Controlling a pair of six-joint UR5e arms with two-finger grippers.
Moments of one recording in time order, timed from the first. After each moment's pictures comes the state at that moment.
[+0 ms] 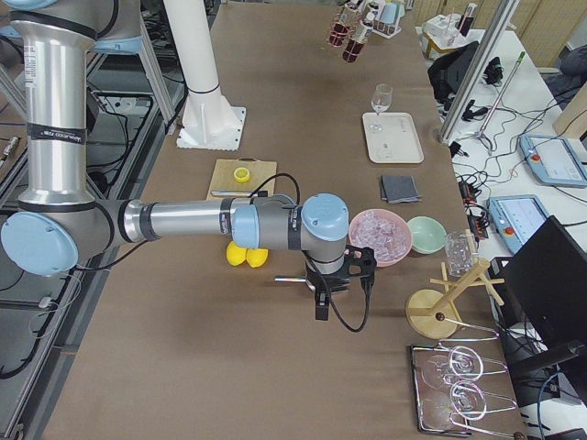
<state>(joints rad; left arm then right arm) -1.43 -2.17 -1.86 -1.21 -2.50 -1.71 1.64 -1.64 1.75 -1.64 2.28 0.04</state>
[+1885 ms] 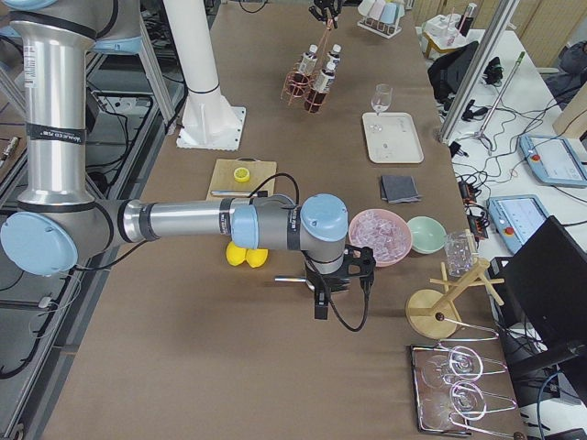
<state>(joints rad) -0.84 -2.06 -2.21 -1.66 -1.97 -2.55 1.64 -1.65 1.76 -1.64 2.29 0.04</state>
